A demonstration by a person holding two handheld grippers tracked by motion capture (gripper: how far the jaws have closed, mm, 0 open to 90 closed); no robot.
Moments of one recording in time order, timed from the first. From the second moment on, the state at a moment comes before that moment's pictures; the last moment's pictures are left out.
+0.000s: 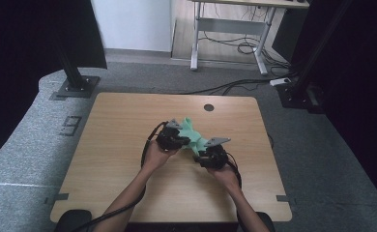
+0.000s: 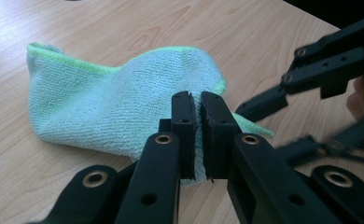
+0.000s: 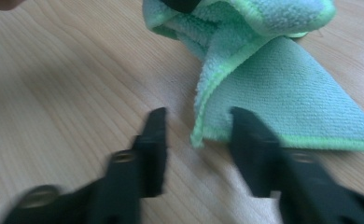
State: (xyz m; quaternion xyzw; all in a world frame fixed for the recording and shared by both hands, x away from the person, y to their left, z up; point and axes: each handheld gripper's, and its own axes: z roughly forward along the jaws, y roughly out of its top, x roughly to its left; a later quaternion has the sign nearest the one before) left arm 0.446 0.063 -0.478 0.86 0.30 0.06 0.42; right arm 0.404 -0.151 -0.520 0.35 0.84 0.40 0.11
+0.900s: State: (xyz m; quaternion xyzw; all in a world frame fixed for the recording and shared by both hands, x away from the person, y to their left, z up) left arm 0.445 0.119 -0.462 0.82 0.35 0.10 0.45; right arm 0.403 -0.195 -0.498 0.39 0.81 0.40 0.18
